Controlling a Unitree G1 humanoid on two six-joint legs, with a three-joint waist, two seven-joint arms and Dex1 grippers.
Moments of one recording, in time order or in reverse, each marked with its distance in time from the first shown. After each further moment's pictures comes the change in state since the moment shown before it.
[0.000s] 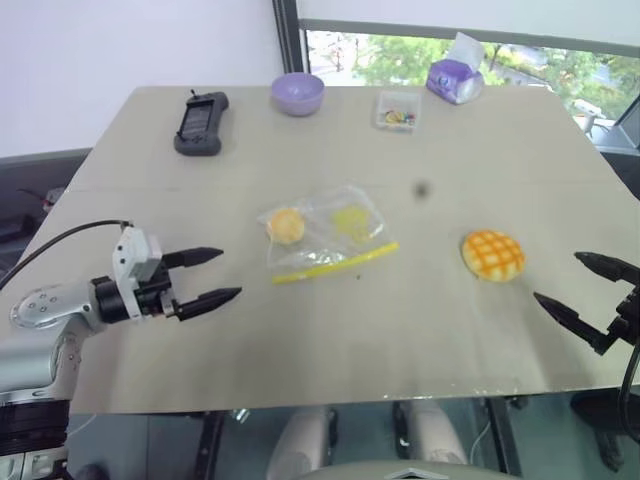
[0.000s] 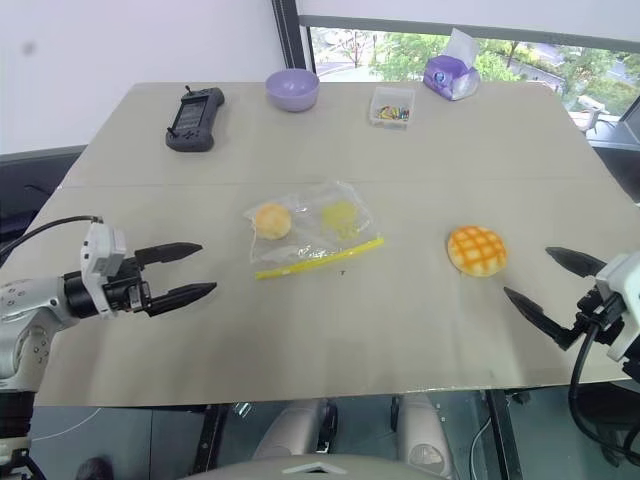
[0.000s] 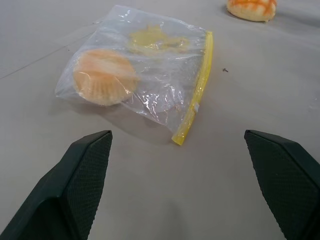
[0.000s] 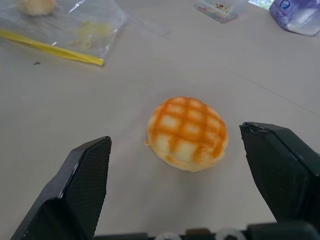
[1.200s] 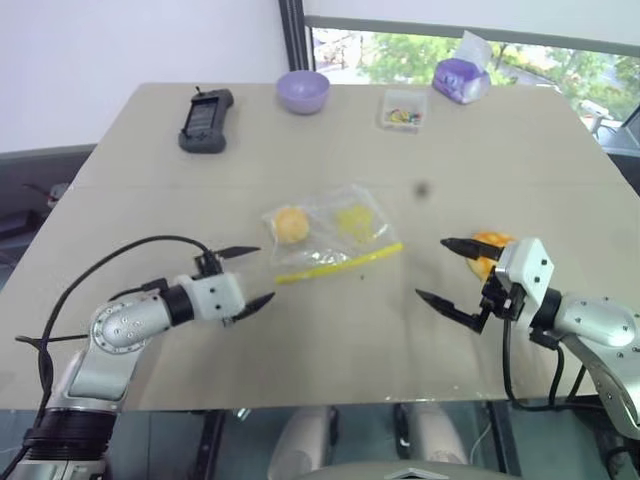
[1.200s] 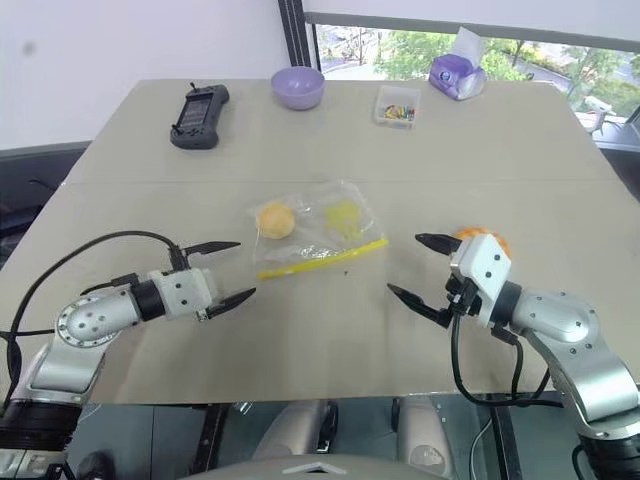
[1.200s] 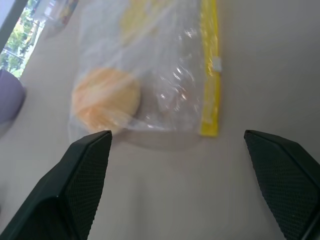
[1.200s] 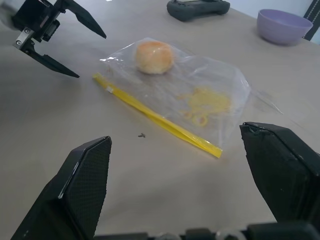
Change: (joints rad) left arm 0.031 -0.081 -0.224 -0.035 0.674 -0.694 0.489; right arm -0.380 0.081 0.588 -0.081 -0.138 0.033 -0.107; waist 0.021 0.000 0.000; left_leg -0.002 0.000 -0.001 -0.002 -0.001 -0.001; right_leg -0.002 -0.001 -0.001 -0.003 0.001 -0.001
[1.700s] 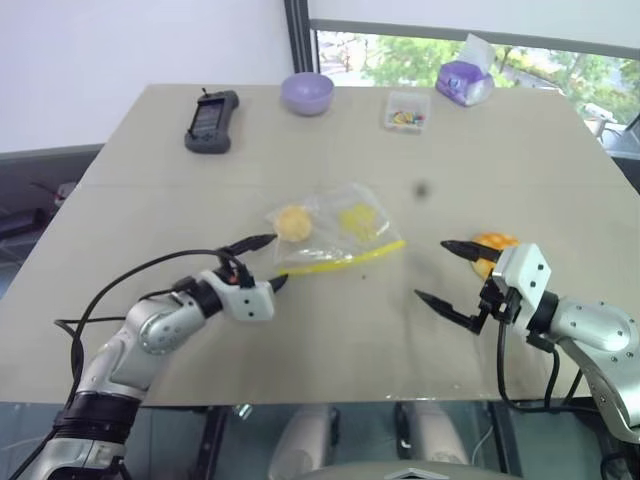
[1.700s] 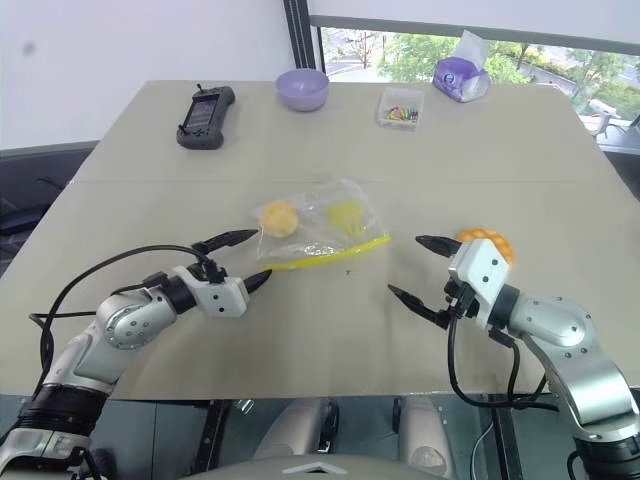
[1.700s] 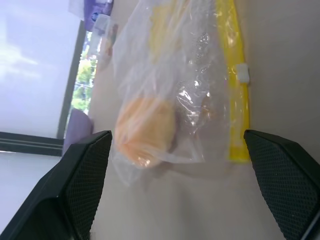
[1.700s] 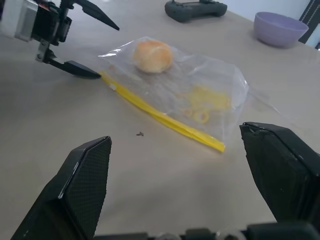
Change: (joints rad) left arm -0.112 -0.043 -0.125 0.096 0.357 -0.161 0.383; right arm 0.022 0.031 0.005 0.019 -0.043 -0.042 -0.008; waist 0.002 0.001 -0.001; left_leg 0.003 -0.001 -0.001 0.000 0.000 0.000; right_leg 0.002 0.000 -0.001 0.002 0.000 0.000
